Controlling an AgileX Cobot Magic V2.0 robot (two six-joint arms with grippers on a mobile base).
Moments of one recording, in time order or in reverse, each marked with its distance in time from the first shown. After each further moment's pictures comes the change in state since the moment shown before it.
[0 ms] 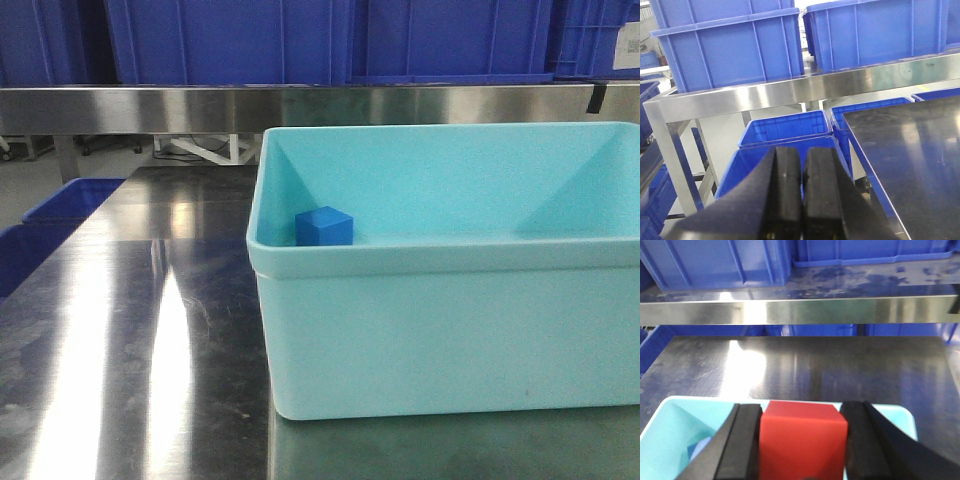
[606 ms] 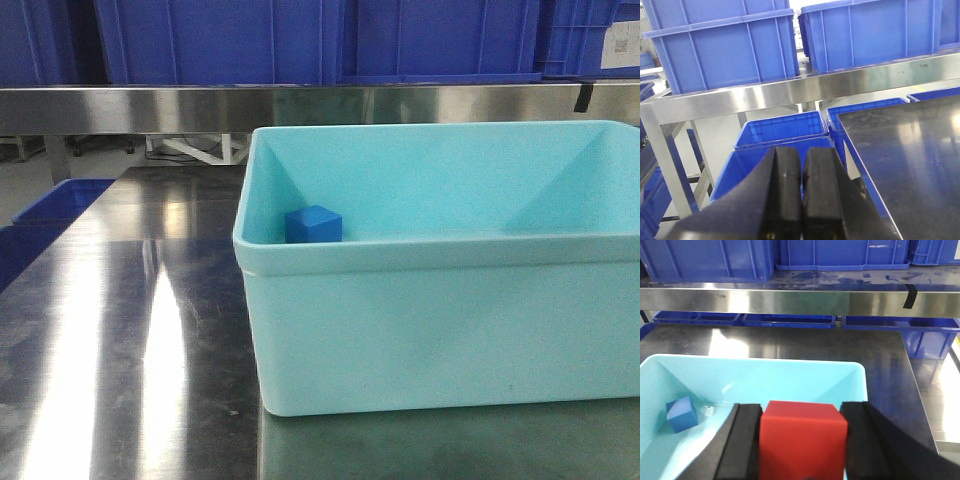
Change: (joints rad) left arm 0.000 0.000 0.000 0.000 0.000 0.000; right arm -0.014 -0.315 0.285 -0.088 -0.047 0.000
